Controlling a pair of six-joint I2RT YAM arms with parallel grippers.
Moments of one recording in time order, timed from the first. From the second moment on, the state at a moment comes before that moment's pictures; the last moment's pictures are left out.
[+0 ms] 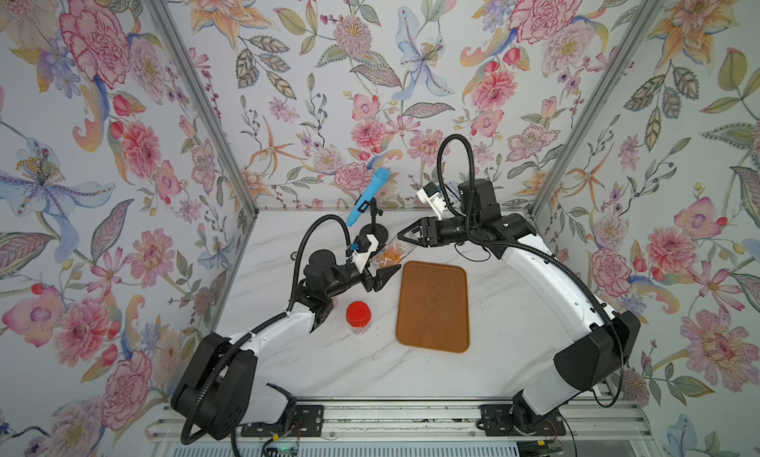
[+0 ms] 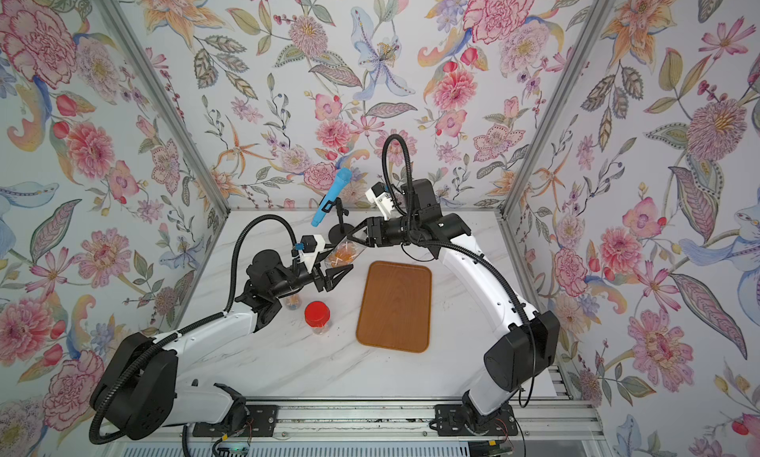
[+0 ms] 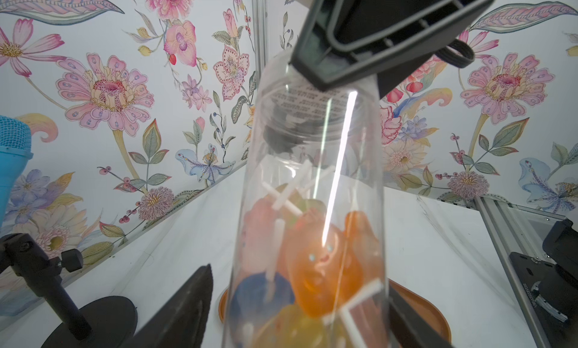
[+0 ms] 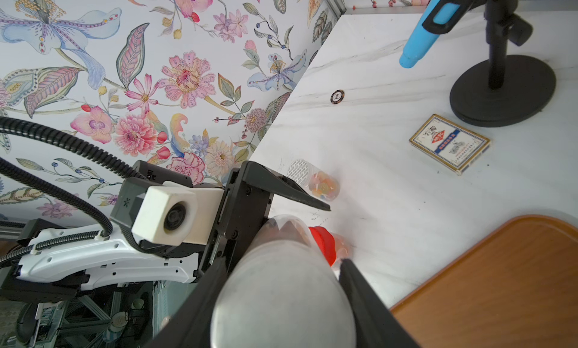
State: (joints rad) left arm -0.49 1.37 0.72 0.65 0.60 0.00; right arm 0.50 1.62 1.69 -0.67 -0.76 0.36
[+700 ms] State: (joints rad) left arm -0.49 1.36 0.74 0.58 0.57 0.03; right arm 0.52 1.64 1.67 -0.61 -0.71 0.40
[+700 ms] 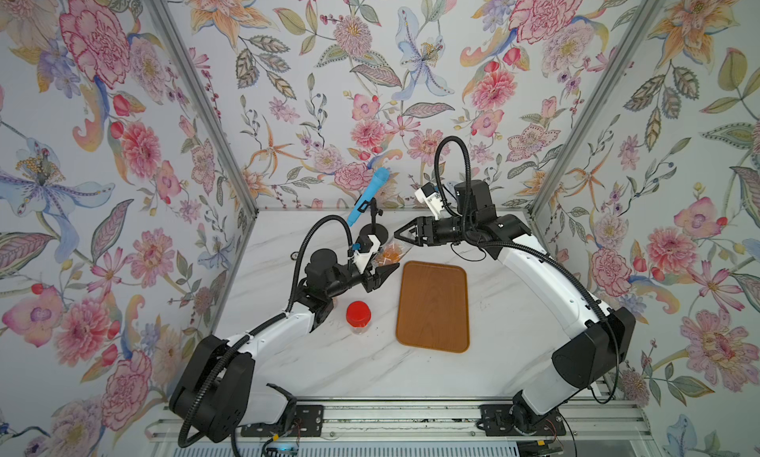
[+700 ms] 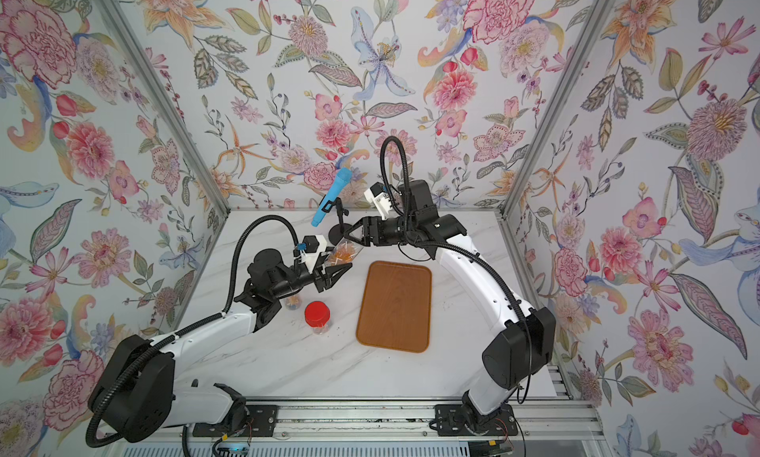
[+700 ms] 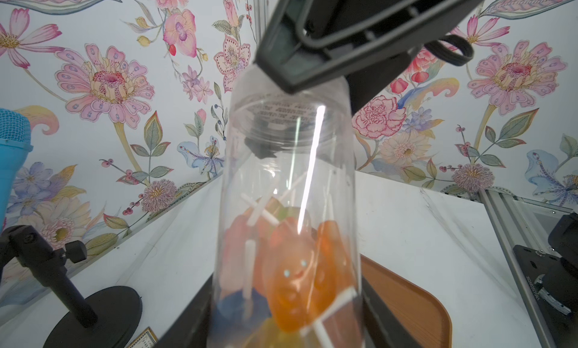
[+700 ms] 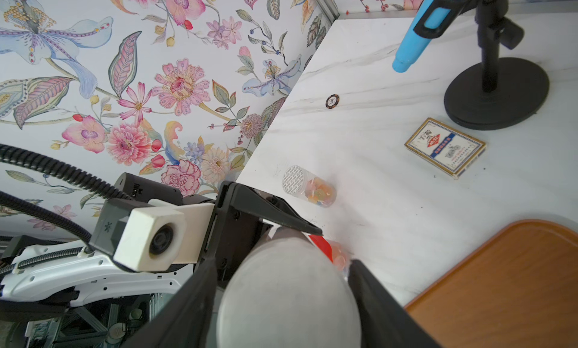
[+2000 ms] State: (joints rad) left arm -0.55 1.32 0.65 0.59 0.13 0.07; right arm 0.63 1.70 1.52 -0.20 -0.40 0.71
